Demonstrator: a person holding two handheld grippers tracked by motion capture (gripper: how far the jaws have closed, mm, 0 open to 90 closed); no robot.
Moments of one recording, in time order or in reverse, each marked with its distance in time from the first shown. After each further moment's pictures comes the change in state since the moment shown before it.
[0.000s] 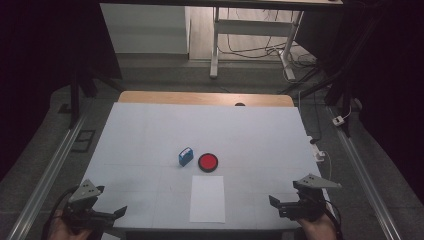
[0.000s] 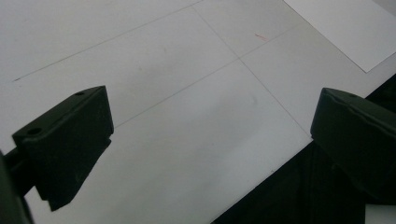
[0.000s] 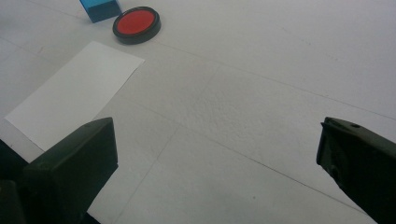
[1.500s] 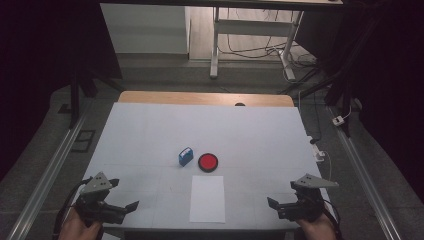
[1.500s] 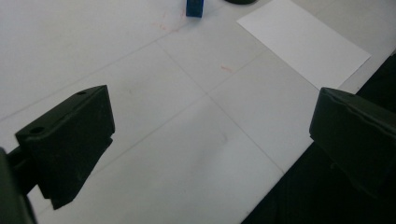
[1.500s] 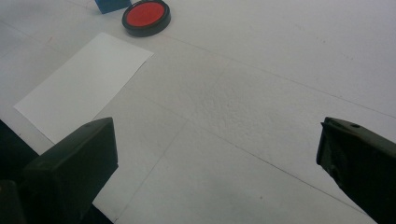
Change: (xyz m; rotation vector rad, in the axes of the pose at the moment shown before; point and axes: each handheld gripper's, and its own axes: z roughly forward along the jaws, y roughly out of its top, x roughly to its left) left arm -0.009 0.026 0.015 -0.051 -0.104 0.069; right arm 0.001 0.001 0.003 0.025 0.033 -0.027
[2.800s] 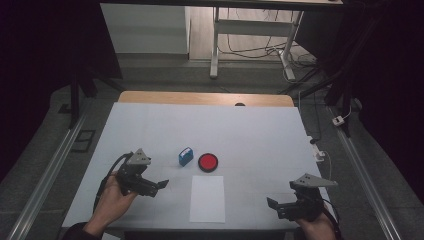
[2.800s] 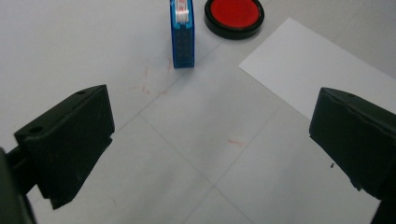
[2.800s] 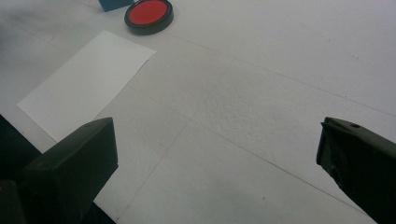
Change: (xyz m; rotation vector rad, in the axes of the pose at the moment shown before) left arm 0.004 0.069 0.078 0.050 -0.034 0.118; right arm 0.000 0.001 0.001 0.011 0.014 0.000
